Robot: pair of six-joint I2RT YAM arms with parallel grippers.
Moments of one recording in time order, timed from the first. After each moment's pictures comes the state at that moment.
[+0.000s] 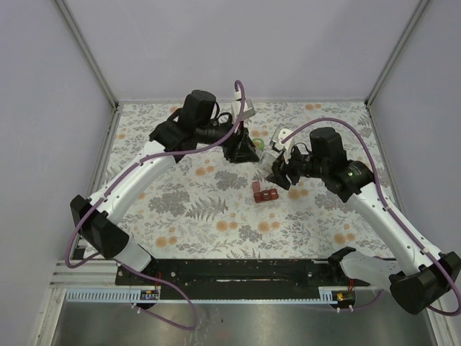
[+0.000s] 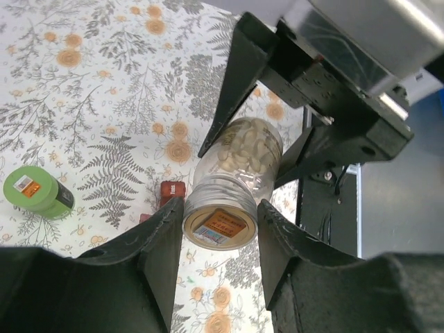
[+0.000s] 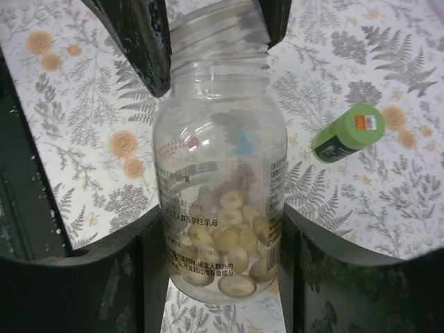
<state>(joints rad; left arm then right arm) -0.65 1.54 1.61 -0.57 0.81 0.14 0.50 1.10 1.13 -0.59 -0.54 -0.39</state>
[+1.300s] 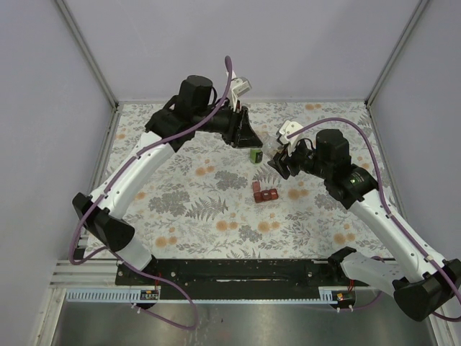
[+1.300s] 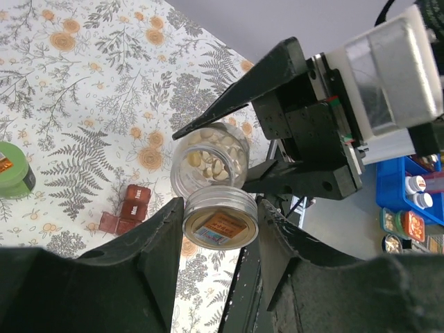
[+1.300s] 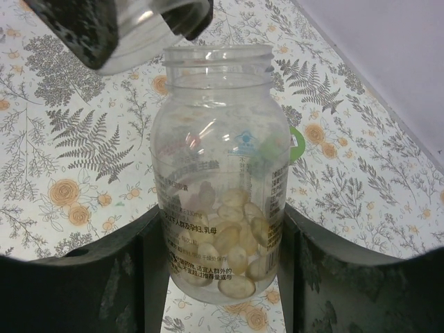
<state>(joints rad) -0.62 1.61 1.82 -0.64 0.75 -0.23 0.52 1.04 1.06 -0.36 -0.34 -0.33</state>
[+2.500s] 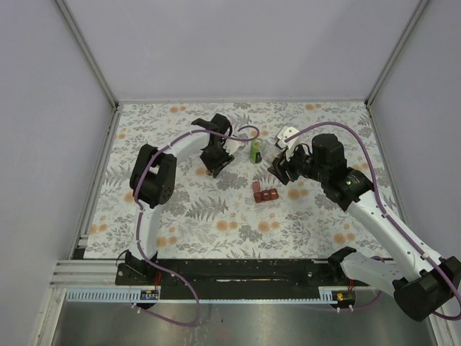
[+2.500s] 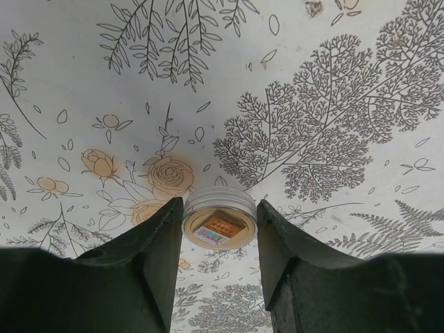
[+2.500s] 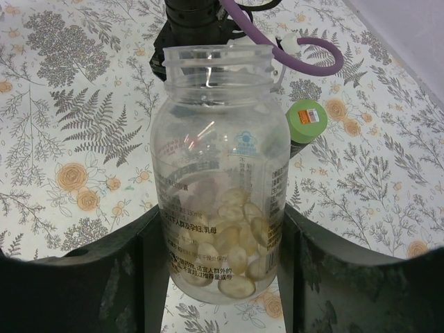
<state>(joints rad) -0.49 2.17 1.75 -0.97 0.11 0.46 0.52 1.04 1.00 -0.36 -0.33 -0.30</state>
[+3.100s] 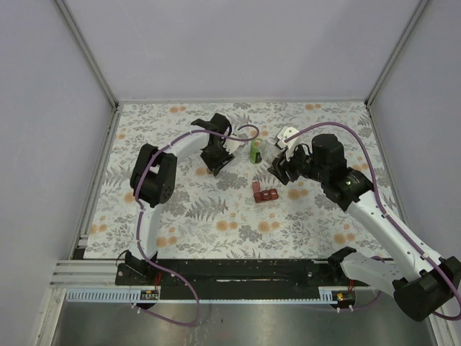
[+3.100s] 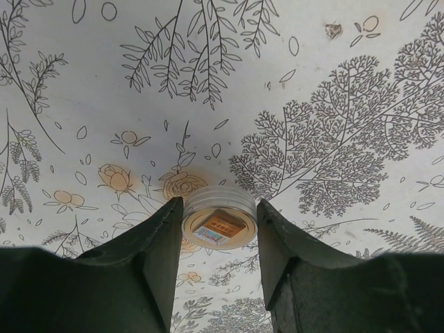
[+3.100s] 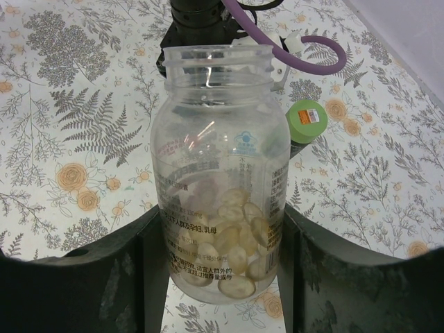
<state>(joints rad) -0.48 2.18 1.75 -0.92 0.11 0.48 0.52 1.04 1.00 -0.36 -0.33 -0.30</state>
